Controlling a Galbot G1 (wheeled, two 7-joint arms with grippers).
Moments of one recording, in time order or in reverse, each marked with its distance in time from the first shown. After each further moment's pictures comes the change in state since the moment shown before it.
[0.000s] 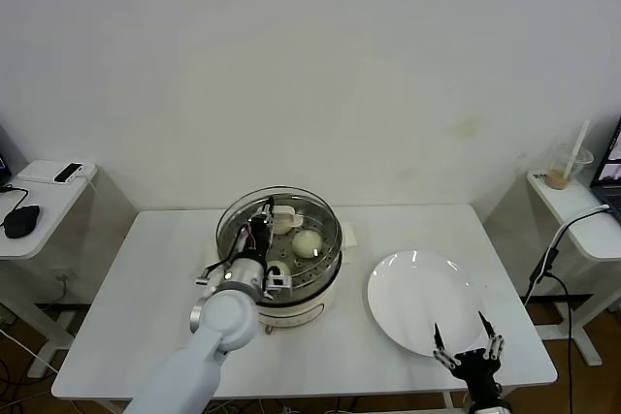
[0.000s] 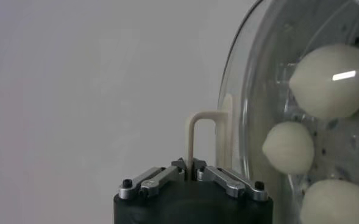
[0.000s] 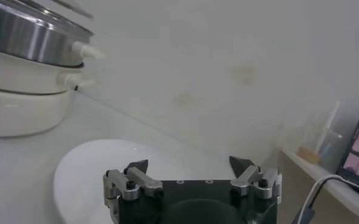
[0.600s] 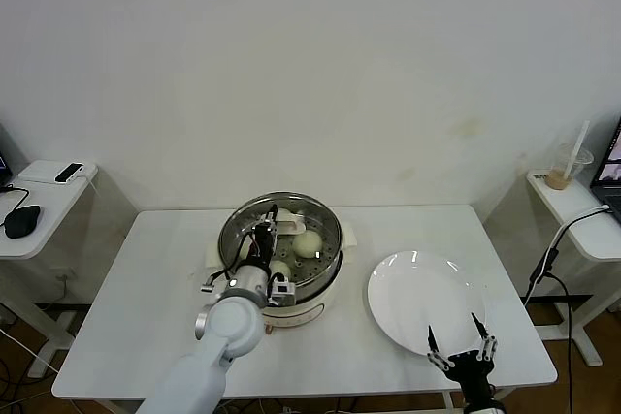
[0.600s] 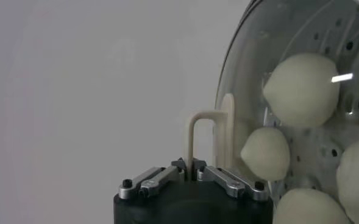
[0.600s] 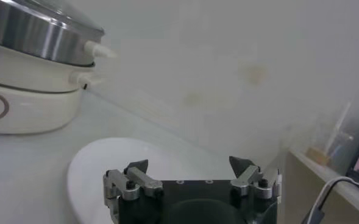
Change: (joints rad) left arm 0.034 -0.031 -0.010 0.013 0.026 -0.008 0.002; right arm -0.006 0.001 -0.020 -0.002 -0.016 0.001 0.000
